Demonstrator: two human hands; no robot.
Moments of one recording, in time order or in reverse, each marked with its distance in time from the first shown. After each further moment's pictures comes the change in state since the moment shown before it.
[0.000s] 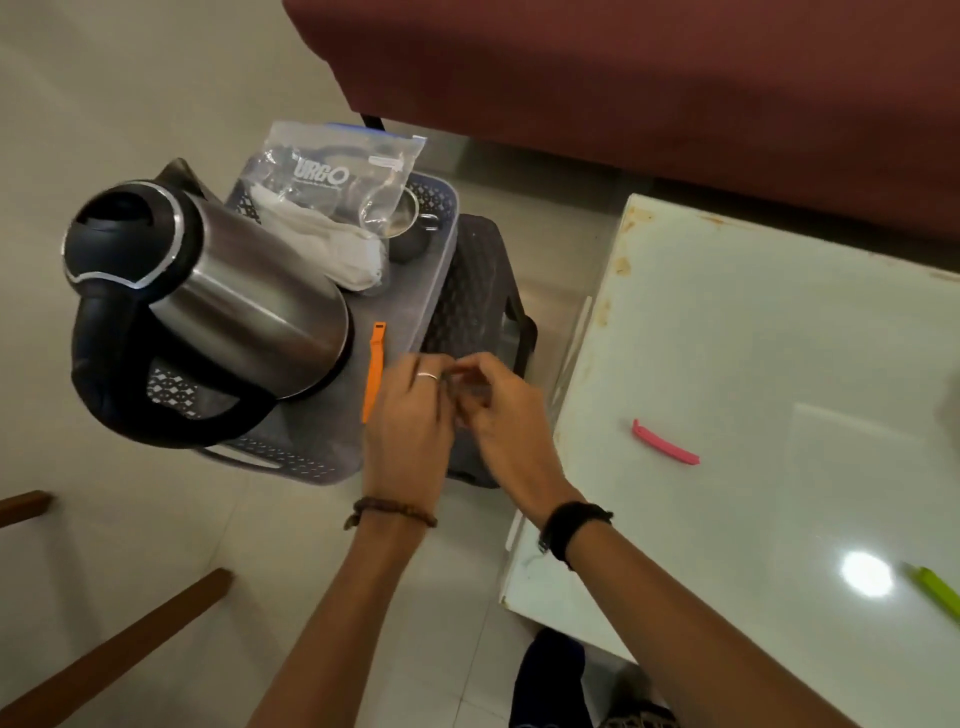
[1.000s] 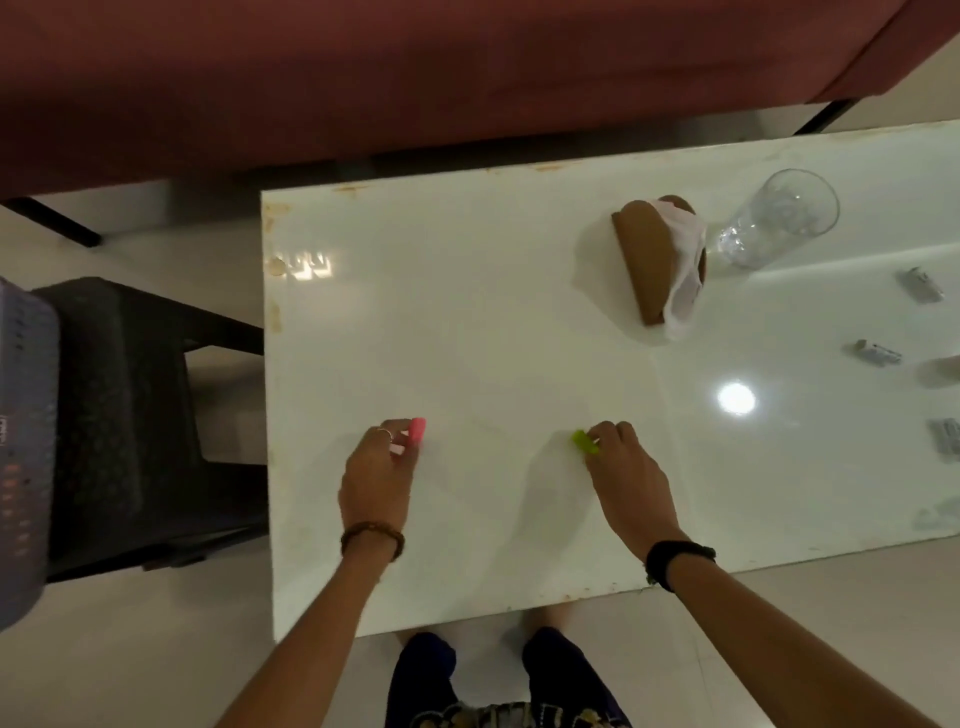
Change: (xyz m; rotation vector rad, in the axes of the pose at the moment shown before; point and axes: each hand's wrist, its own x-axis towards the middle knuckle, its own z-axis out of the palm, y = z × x) left_hand -0.093 0.147 0.178 -0.228 -0.446 -0.151; right_hand -0.201 0.188 -0.273 -0.686 0.326 0.634
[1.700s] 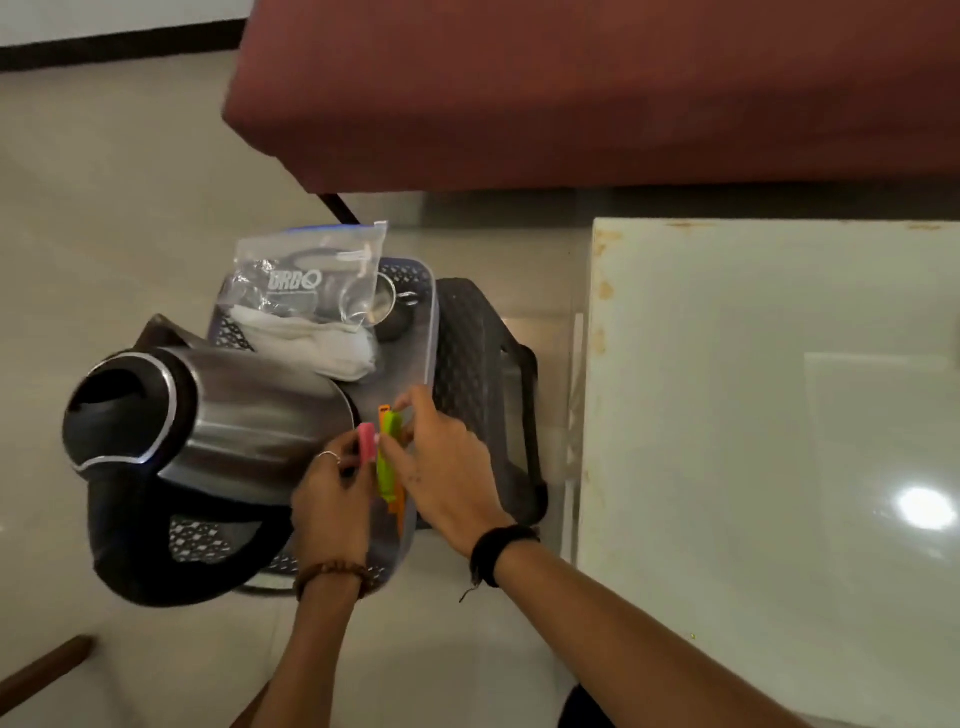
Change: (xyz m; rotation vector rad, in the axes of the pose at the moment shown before) left_hand 0.052 -0.148 -0.295 -0.083 0.353 -0.301; right_hand -0.067 -0.451 0.103 0.576 -0.291 -0.589
